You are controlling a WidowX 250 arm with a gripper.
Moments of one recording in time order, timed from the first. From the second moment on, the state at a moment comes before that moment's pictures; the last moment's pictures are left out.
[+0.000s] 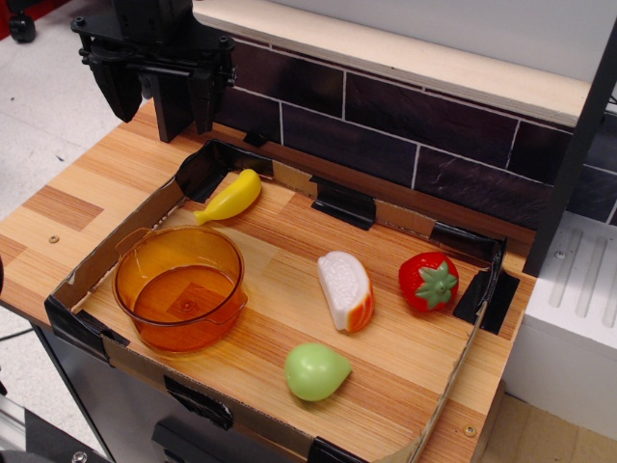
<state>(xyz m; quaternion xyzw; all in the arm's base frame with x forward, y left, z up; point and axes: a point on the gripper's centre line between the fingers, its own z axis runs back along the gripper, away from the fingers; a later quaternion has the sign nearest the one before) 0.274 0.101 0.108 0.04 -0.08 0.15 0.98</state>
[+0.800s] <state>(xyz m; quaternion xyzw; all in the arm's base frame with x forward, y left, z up) 0.270 0.065 0.118 0.01 -0.07 0.22 0.97</state>
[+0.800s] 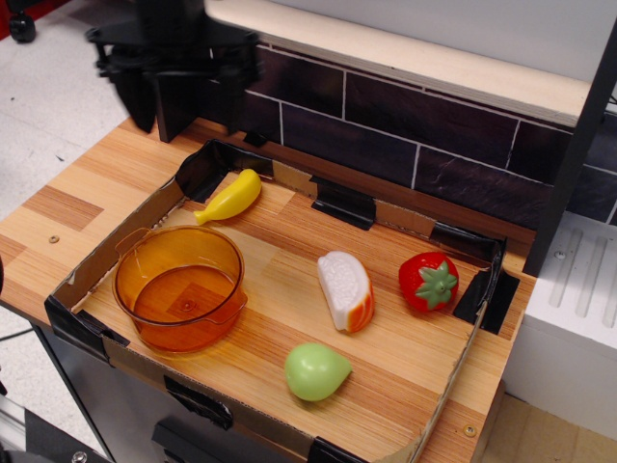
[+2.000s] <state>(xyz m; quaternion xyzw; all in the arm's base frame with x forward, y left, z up) 0.259 -0.017 0.057 -0.04 -0.03 0.32 0.94</state>
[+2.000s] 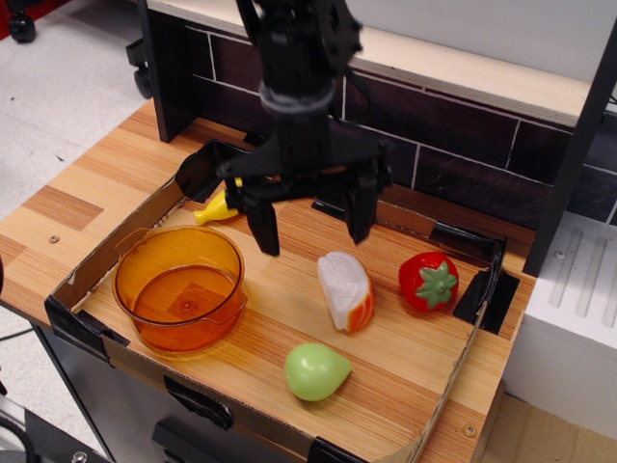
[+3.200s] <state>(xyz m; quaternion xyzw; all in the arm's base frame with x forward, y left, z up) 0.256 -0.039 0.011 -0.03 -0.02 0.33 0.94</state>
